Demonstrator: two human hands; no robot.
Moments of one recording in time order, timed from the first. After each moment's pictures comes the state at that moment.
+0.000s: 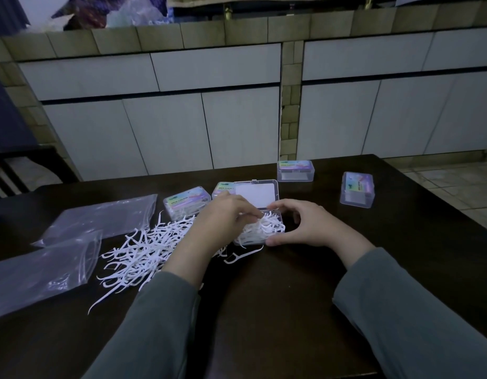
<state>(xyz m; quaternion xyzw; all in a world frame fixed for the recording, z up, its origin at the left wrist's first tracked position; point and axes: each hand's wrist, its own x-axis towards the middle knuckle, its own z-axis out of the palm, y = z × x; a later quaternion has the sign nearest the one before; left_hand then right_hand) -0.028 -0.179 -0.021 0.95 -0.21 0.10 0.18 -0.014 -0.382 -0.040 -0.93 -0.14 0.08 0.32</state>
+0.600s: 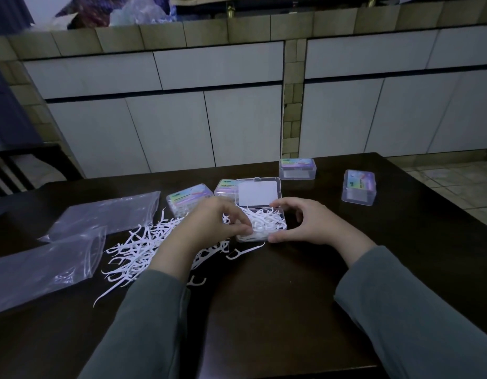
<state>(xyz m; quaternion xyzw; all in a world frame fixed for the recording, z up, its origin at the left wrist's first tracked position) -0.043 -0.157 -0.013 0.94 -0.20 0.03 0.28 -0.014 -0.384 -0.045 -0.93 -0.14 0.07 0.33</state>
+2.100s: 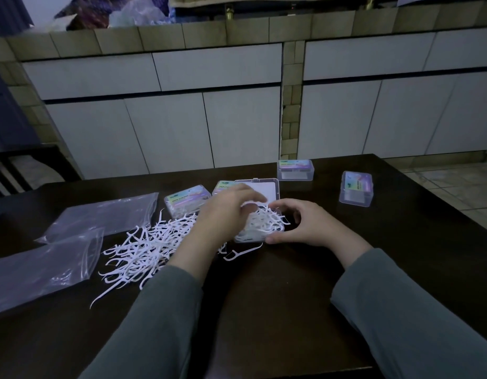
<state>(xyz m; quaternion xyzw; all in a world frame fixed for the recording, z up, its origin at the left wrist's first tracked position) -0.029 -0.189 -0.016 0.95 -0.19 0.14 0.21 -0.016 -0.384 -0.046 -0.92 -0.15 0.05 0.35</state>
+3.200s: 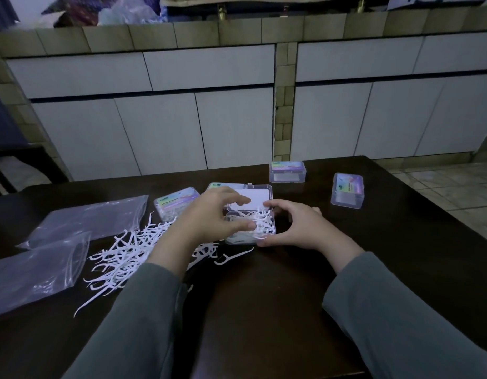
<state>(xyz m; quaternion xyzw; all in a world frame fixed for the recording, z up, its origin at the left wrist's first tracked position) -0.023 -0.172 -0.013 0.94 -0.20 0.06 0.25 -0.017 -0.383 -0.043 -0.95 -0.11 0.03 0.28</state>
